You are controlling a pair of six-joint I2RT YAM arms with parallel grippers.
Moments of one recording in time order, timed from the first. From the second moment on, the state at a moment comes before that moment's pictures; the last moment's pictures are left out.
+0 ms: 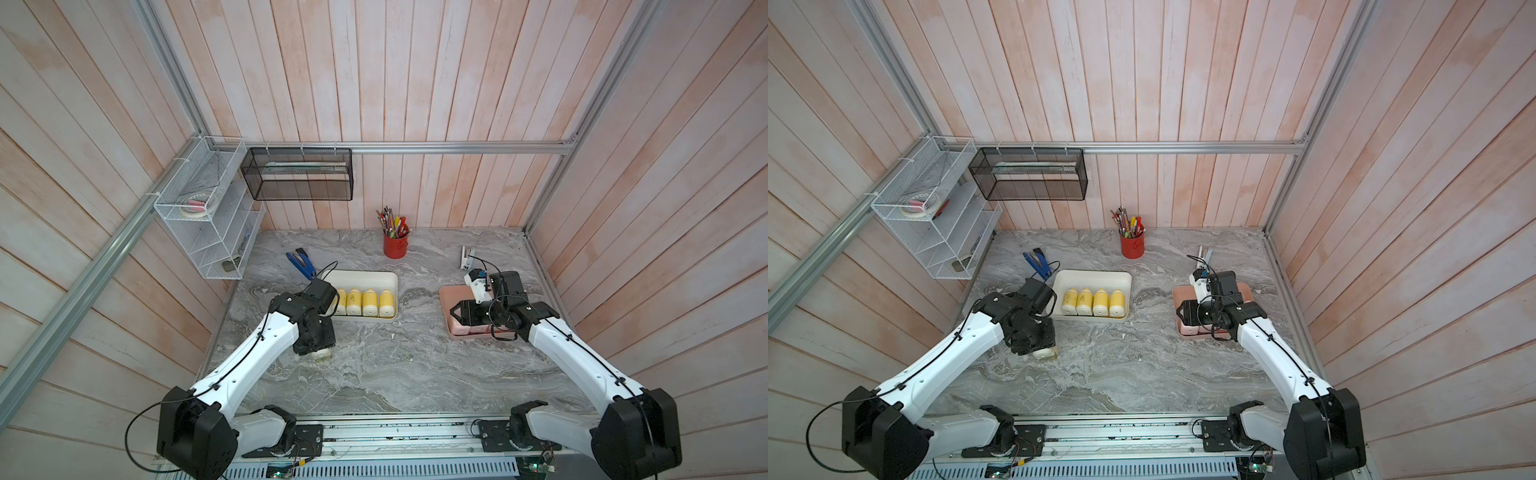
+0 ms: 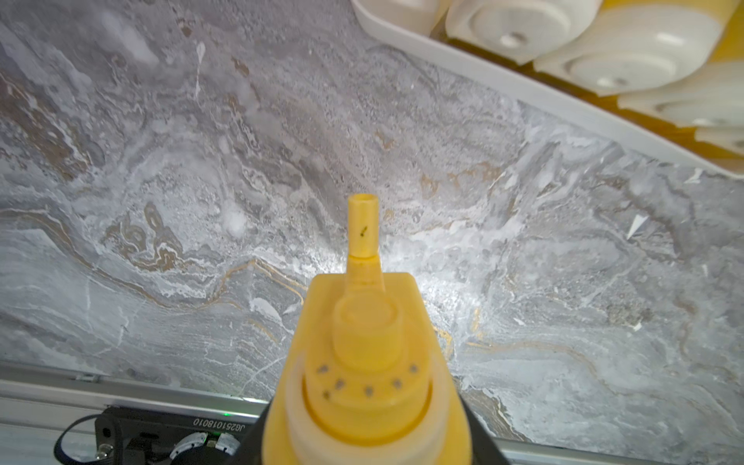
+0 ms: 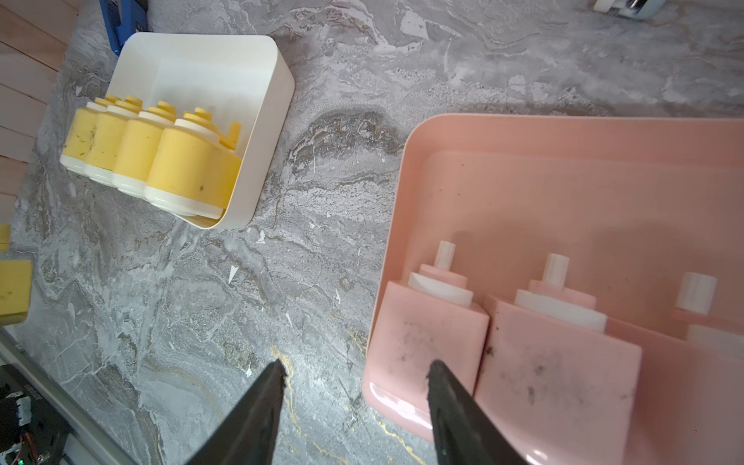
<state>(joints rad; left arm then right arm) -0.42 1.28 1.07 -1.19 -0.03 -0.63 0.28 1.19 0.83 -0.55 -0.31 0.18</state>
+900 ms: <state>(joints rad) -0.17 1.70 1.48 -1.08 0.02 -0.16 0.28 1.20 0.85 -0.57 -0.26 0.21</state>
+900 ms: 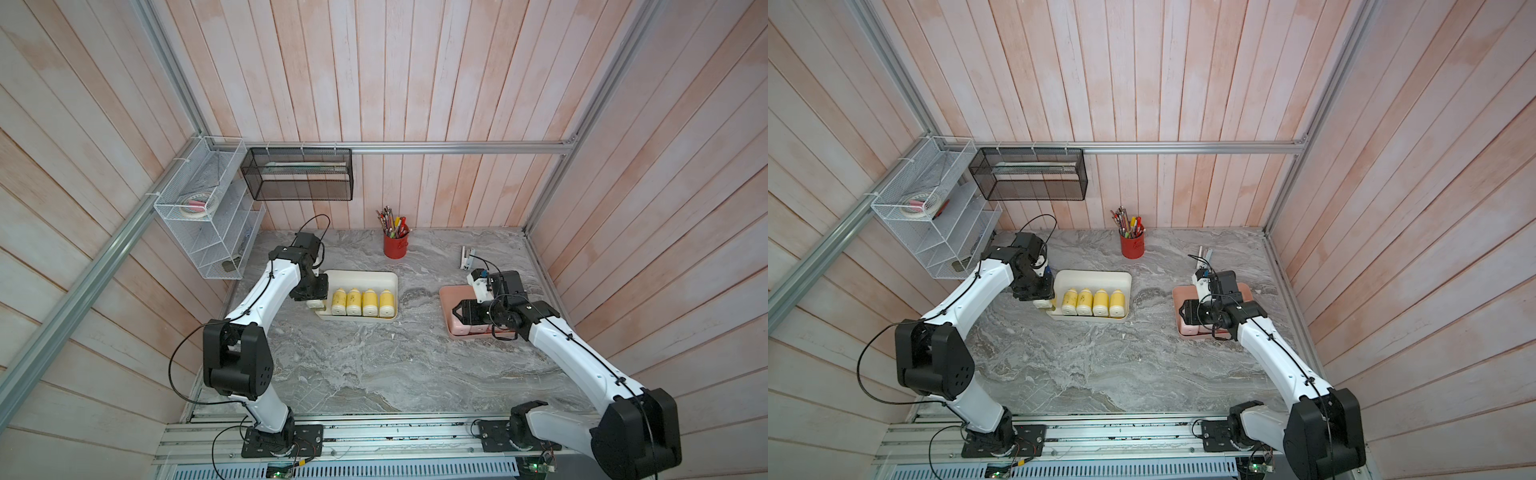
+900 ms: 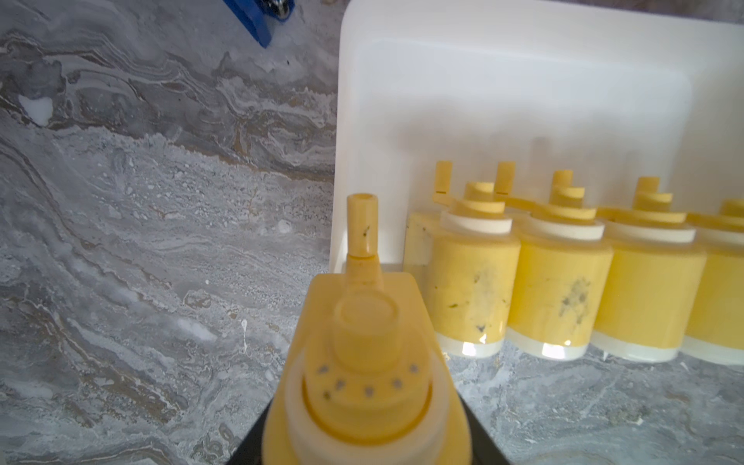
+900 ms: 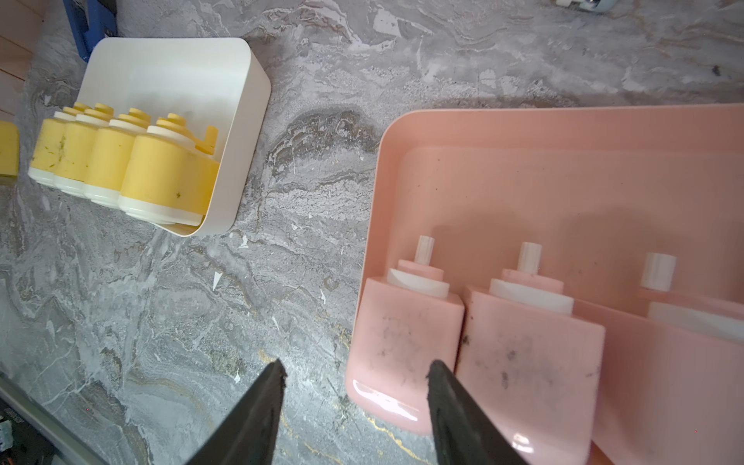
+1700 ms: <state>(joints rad) -0.15 1.83 1.57 -1.08 0.07 -0.12 0.28 1.23 0.85 -0.57 -0.26 0.22</state>
